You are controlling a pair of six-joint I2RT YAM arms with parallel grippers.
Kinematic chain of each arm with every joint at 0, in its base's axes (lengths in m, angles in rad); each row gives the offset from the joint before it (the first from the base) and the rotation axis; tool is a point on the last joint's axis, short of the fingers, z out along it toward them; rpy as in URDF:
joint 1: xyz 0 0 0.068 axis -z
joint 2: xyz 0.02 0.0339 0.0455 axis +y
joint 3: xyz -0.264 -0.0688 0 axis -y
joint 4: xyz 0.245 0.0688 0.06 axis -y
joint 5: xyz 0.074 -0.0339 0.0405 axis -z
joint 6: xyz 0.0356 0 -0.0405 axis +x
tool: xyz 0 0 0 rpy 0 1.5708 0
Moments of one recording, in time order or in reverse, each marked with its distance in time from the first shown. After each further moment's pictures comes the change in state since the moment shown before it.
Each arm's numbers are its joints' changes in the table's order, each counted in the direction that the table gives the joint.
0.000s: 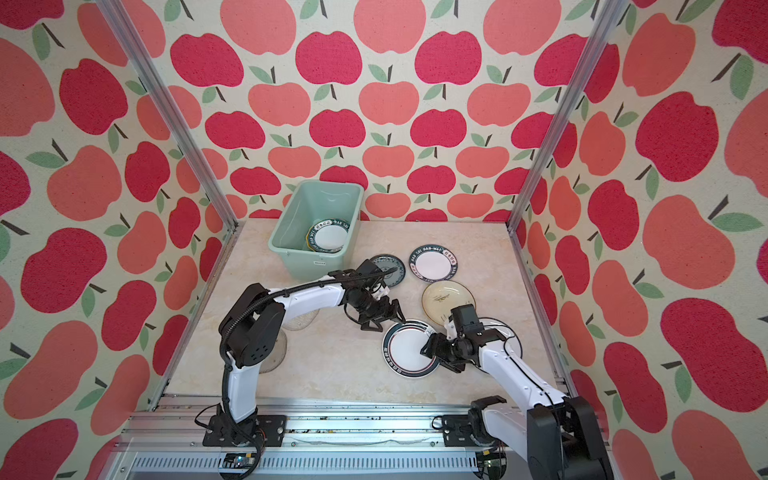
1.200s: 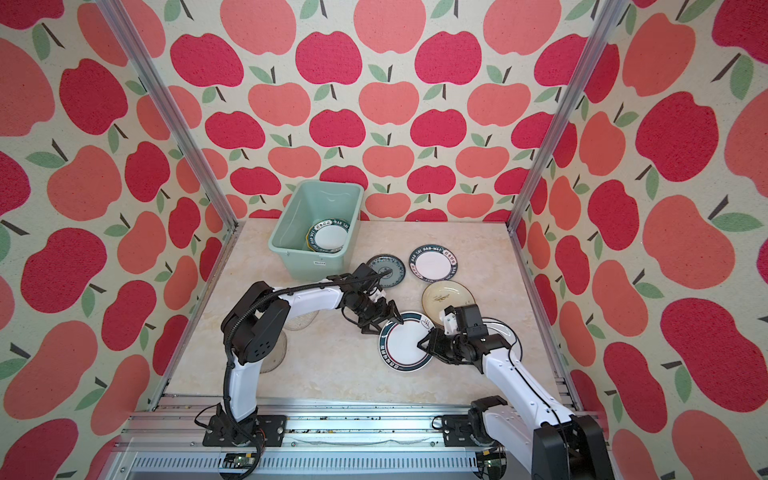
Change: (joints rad) left arm -0.019 0.026 -0.062 0.105 0.058 -0.090; right arm 0.000 -0.080 -0.020 0.113 -0.112 -0.009
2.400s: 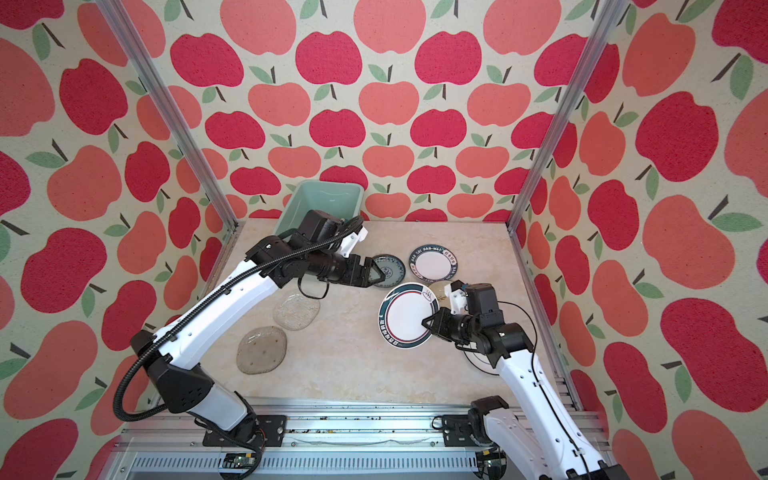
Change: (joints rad) left arm -0.017 -0.510 0.408 -0.532 -0.323 0.474; right arm -0.002 -0.147 0.340 -0.231 -0.022 0.008
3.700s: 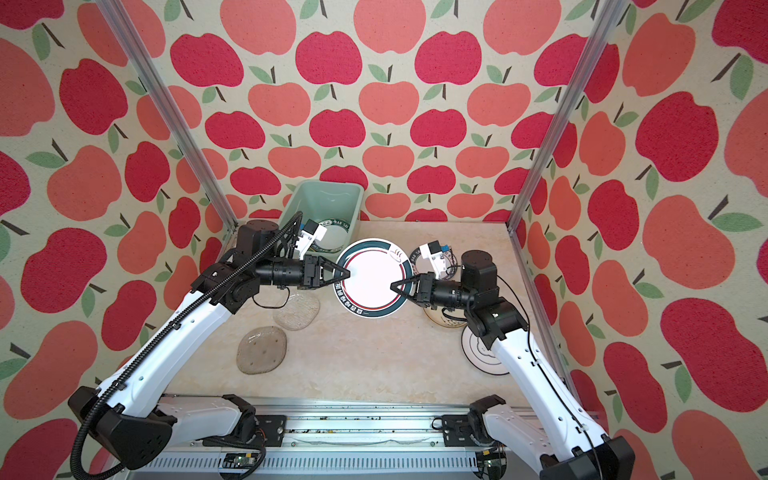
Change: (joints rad) left arm -0.236 -0.295 -0.423 0.377 0.470 -0.209; right arm -0.114 0.134 0.167 0.463 -0.344 0.294
